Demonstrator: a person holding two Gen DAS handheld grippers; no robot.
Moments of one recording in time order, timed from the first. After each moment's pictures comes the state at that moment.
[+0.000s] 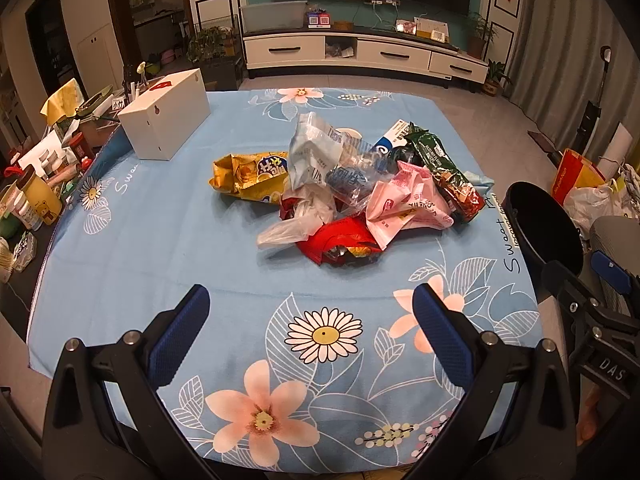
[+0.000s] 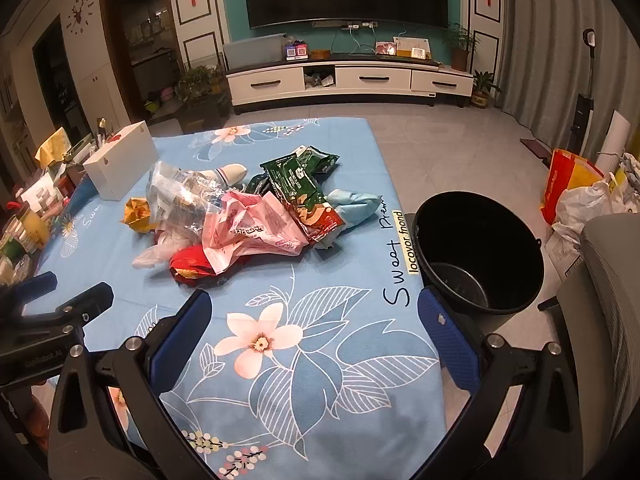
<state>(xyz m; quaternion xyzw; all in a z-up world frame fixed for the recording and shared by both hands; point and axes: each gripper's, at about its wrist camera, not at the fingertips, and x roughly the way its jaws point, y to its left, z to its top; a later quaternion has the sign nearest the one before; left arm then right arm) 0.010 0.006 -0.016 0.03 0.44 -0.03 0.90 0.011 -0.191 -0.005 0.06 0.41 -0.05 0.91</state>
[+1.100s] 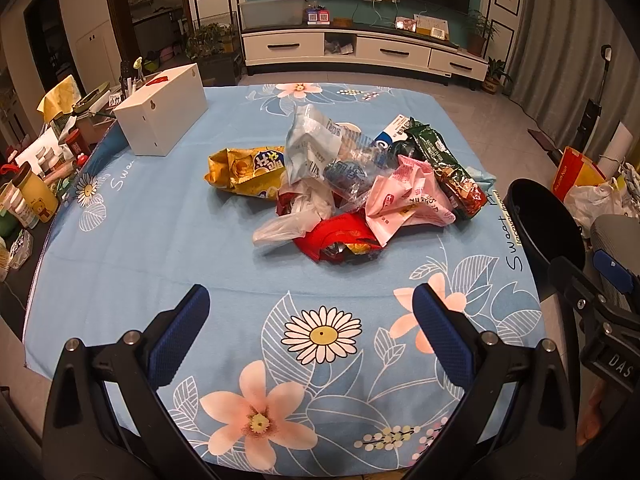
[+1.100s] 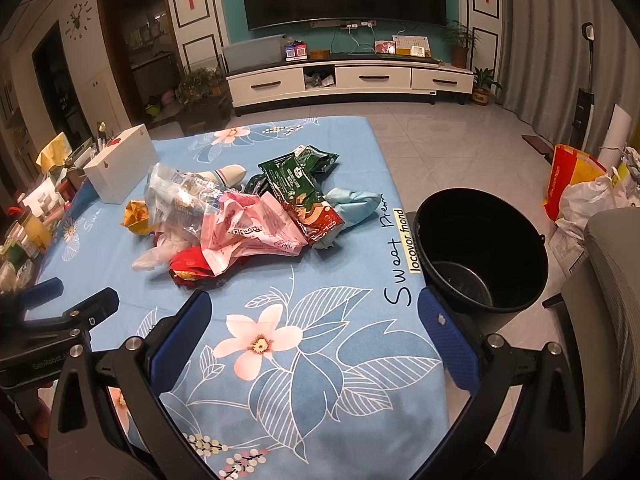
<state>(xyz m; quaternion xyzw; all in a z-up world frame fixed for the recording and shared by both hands) 0.013 0.004 -0.022 0.03 0.44 -0.03 0.90 0.011 -0.195 -0.009 0.07 0.41 -0.05 0.91</state>
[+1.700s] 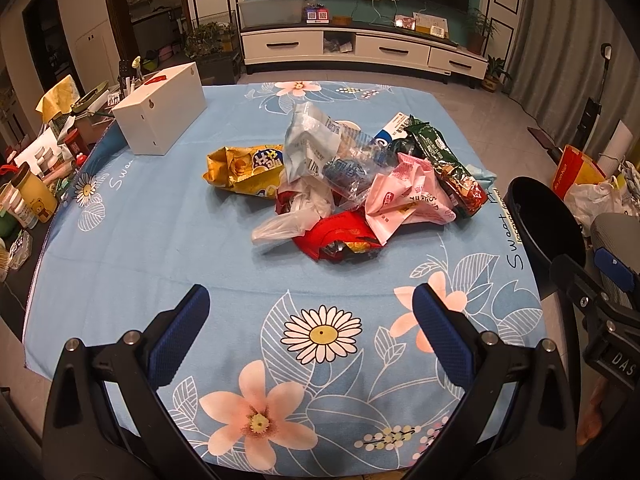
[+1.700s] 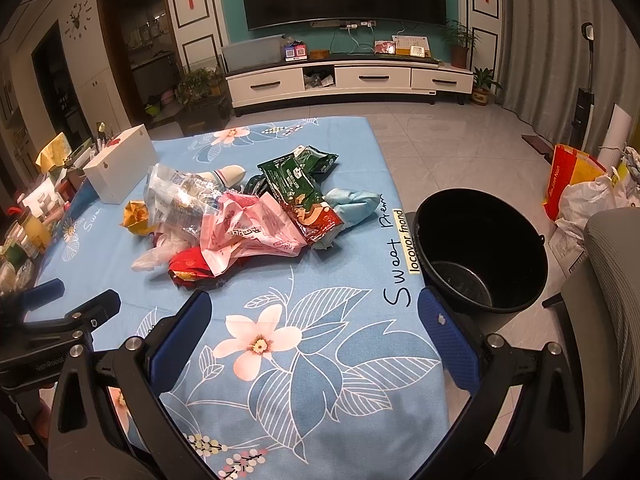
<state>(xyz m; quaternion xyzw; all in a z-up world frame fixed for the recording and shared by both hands) 0.015 0.003 -0.024 0.03 0.45 -0.03 0.89 0.012 -0.196 -0.009 0.07 0.40 -0.05 0.91</state>
